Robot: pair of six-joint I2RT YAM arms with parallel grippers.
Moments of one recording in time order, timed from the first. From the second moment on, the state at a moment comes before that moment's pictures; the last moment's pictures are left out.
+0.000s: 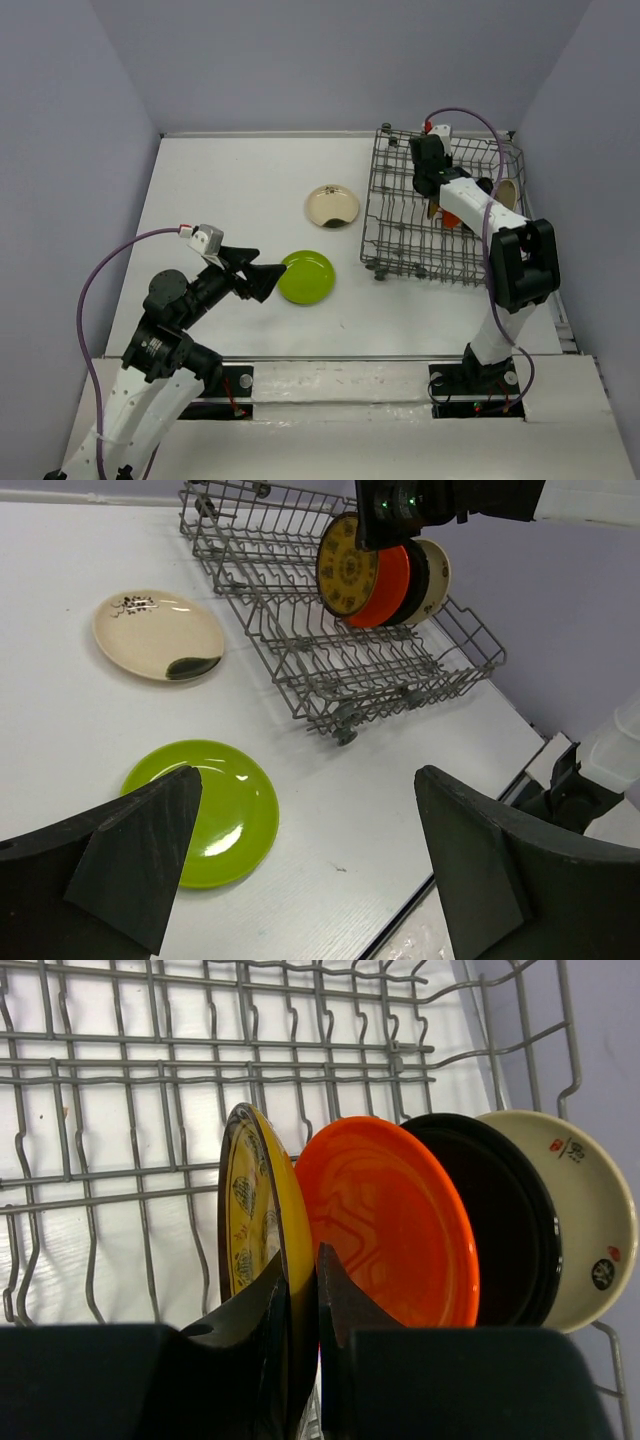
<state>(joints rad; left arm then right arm) -0.46 0.34 0.56 -0.26 0.29 -0.42 0.29 1.80 1.41 -0.33 0.74 0.08</state>
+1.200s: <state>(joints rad) -0.35 0.70 0.56 -0.26 0.25 -0.43 0.29 1.48 1.26 -0.32 0.48 0.26</state>
